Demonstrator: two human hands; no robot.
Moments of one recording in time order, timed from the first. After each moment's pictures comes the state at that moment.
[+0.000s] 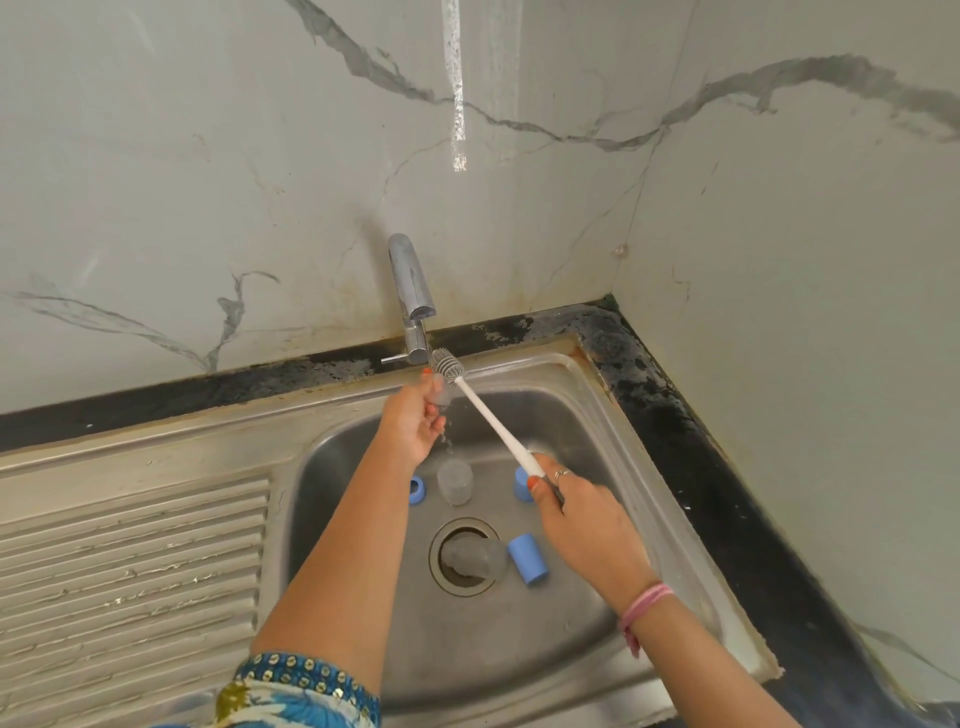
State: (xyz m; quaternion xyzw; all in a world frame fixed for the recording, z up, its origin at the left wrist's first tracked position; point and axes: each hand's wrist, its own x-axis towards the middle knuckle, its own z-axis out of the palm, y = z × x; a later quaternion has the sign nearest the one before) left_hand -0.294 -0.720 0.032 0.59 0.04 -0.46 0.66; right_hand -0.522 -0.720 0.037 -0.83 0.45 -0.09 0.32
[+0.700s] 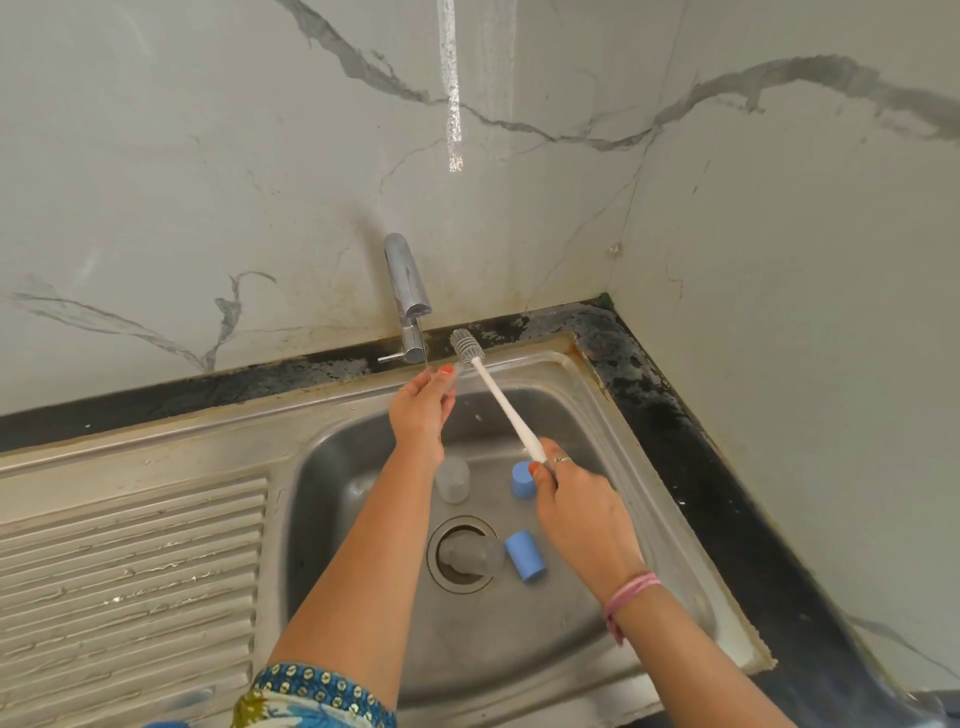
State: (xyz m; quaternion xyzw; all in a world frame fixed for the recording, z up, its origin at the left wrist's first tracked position) left_hand -0.317 -0.730 0.027 0.57 0.02 -0.36 0.74; right_hand -0.516 -0.719 0.039 -0.82 0.48 -0.11 0.28
